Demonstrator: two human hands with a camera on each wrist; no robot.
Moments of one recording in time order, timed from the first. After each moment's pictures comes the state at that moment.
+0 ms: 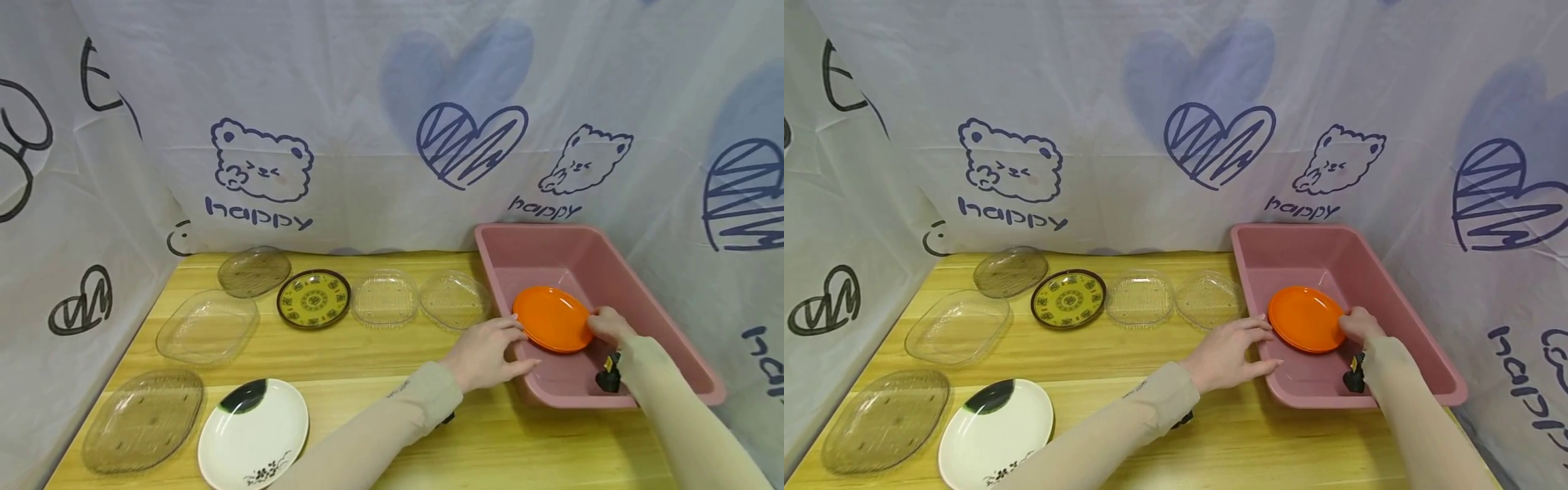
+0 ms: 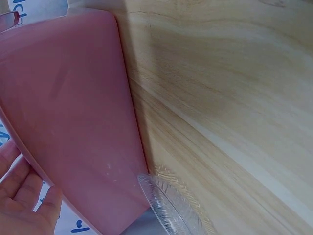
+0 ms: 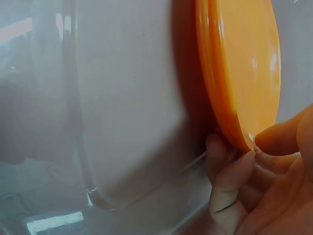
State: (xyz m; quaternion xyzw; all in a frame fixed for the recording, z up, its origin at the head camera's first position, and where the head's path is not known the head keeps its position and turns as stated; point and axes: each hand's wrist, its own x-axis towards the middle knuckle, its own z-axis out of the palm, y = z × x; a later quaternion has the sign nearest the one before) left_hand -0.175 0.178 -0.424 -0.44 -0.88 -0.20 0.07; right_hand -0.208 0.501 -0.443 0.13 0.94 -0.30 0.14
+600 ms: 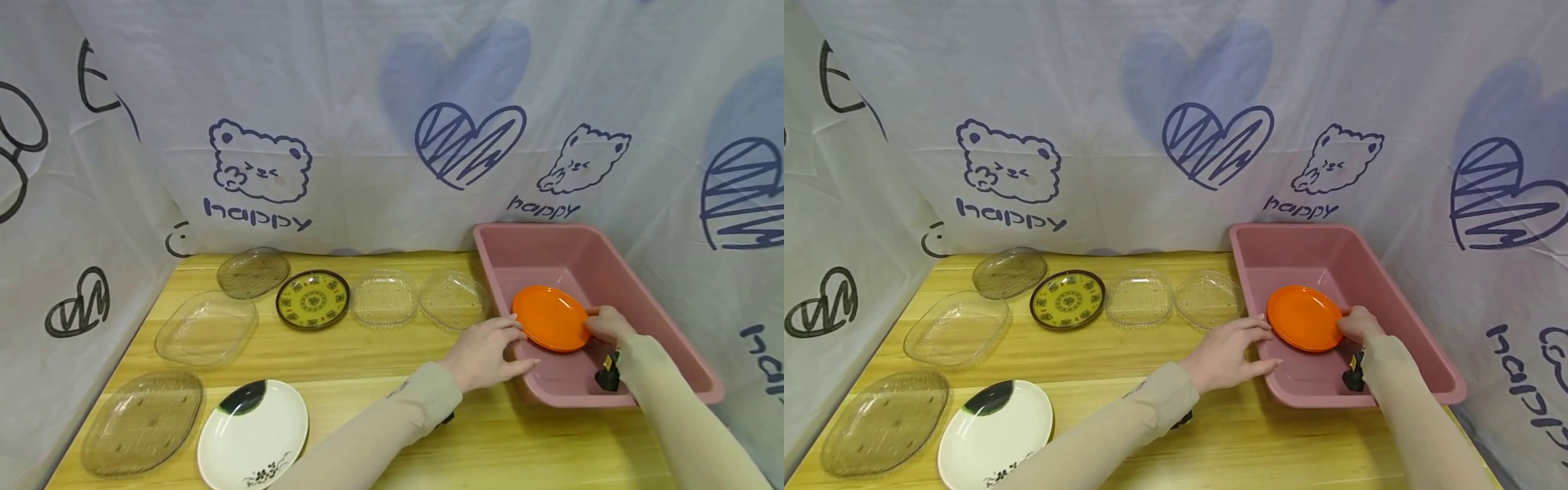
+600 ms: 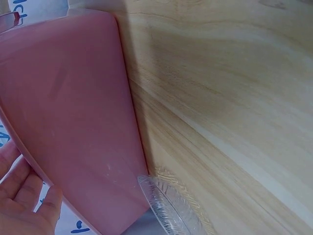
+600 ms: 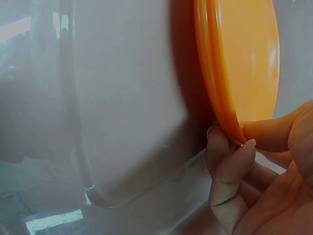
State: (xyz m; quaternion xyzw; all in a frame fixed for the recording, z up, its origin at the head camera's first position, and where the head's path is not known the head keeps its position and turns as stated) left_hand -0.174 0.177 -0.424 -0.43 -0.88 -0.21 0.06; right_hand -0.210 0.498 -0.447 0.13 0.90 -0.37 0.17
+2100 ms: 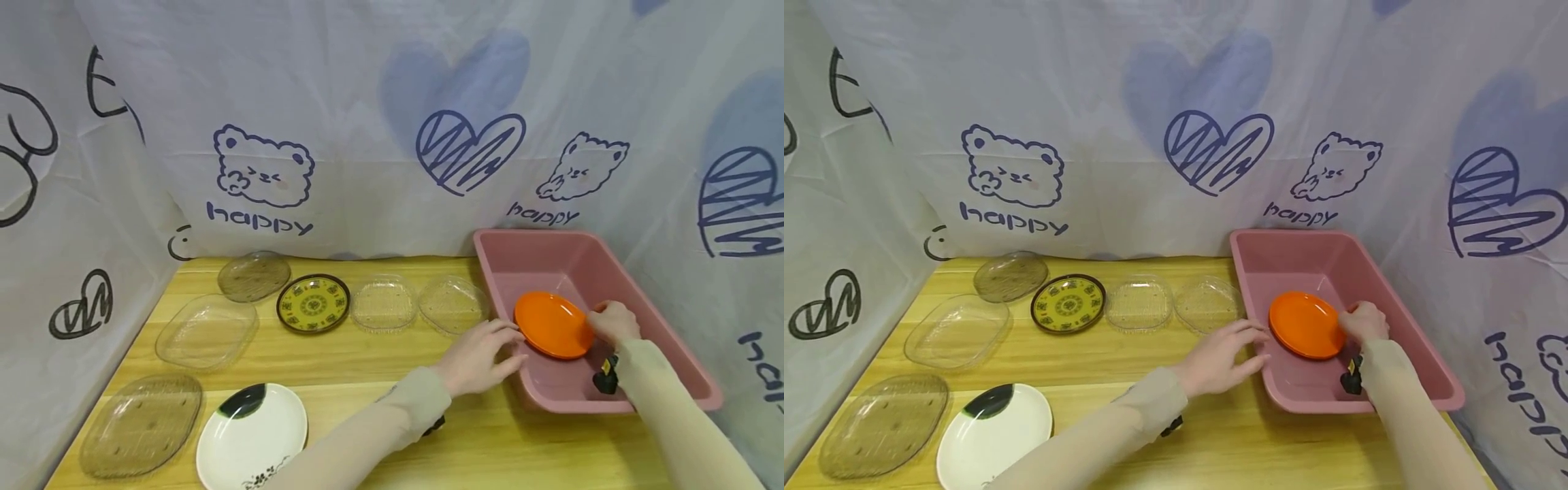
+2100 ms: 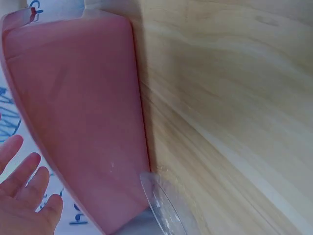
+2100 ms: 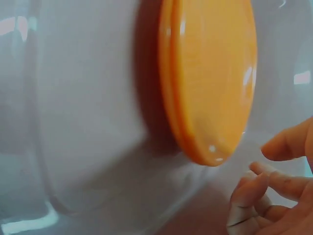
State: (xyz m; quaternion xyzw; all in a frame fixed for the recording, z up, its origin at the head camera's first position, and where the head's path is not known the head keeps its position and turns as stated) left_hand -0.174 0.163 -0.420 -0.45 -0.86 -0.26 0.04; right_hand -0.200 0.492 -0.428 0.19 0.94 -0.28 0.06
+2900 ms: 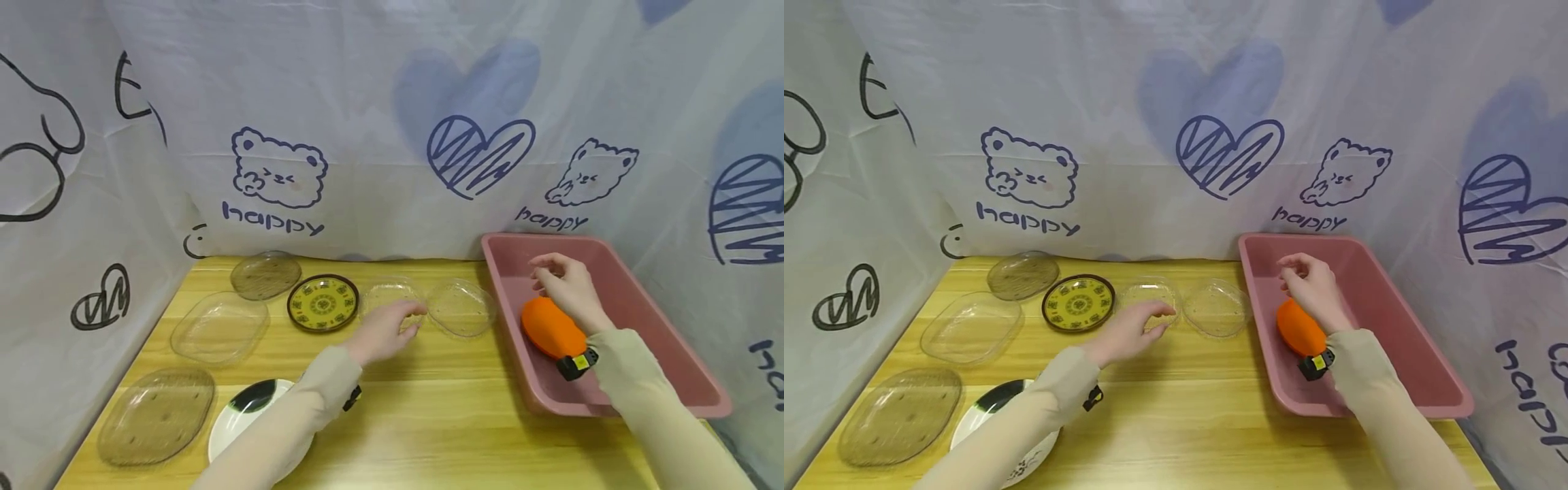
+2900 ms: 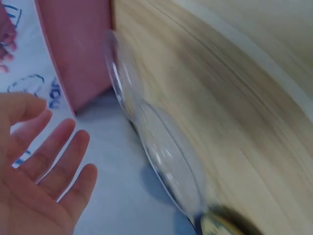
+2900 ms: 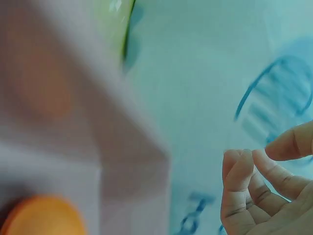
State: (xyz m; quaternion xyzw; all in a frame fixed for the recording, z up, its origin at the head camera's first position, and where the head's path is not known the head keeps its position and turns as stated) left_hand -0.212 0.024 -0.408 -0.32 -0.90 -0.28 -0.02; right_hand -0.201 0.350 -0.340 0.00 0.91 -0.41 -0.09
